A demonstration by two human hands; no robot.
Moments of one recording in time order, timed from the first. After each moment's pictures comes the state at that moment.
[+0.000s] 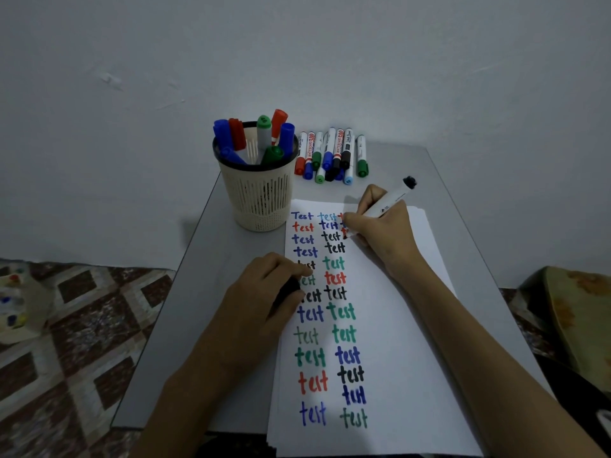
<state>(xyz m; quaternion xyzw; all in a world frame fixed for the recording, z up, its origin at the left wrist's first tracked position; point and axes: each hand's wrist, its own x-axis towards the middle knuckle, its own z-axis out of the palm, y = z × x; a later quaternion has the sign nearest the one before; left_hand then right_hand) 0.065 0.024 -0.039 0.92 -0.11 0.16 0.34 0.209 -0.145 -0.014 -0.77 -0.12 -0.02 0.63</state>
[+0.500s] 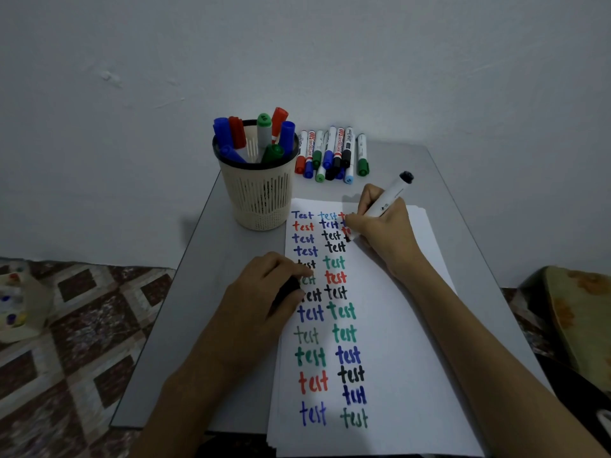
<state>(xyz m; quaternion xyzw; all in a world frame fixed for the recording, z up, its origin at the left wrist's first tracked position) 0.065 0.024 -0.037 0.92 -0.11 0.15 0.35 0.211 -0.146 -0.014 -0.78 -0.14 -0.01 0.61</state>
